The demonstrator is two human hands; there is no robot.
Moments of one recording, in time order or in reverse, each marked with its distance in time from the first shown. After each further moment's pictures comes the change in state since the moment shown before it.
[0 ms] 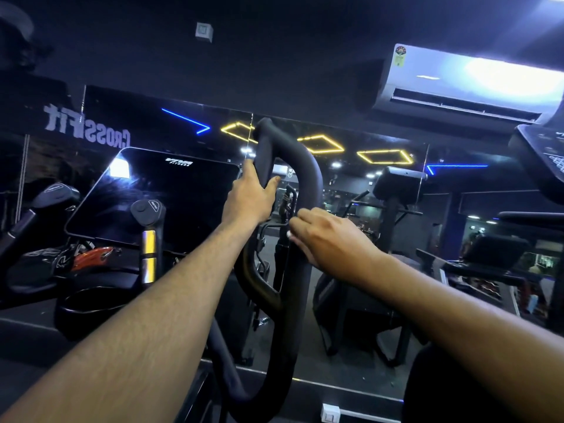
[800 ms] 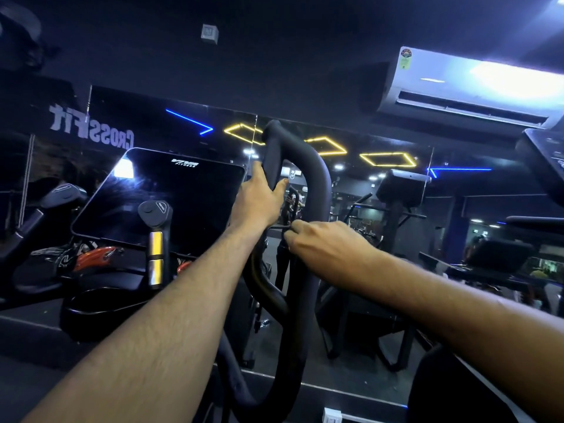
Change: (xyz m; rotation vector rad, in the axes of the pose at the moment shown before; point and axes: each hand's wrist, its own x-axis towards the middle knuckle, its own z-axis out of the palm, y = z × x) left_hand 0.001 -0.003 0.000 -0.035 0.000 0.024; right_hand 0.021 -0.031 -0.022 -0.178 -0.353 -0.012
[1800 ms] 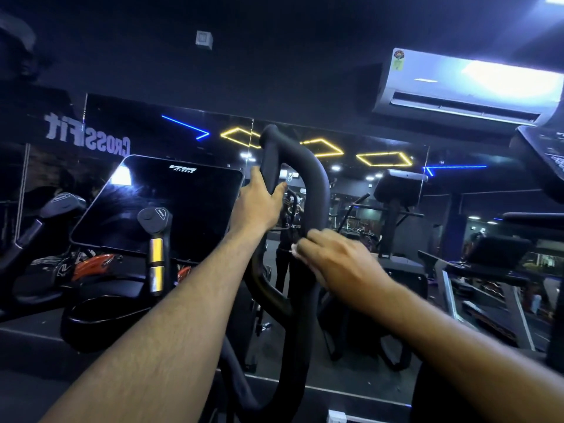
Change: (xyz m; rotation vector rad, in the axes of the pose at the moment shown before) left_hand 0.000 -0.002 0.000 -0.020 -0.010 0.001; right_hand -0.024 0.004 0.043 0.173 0.395 0.116
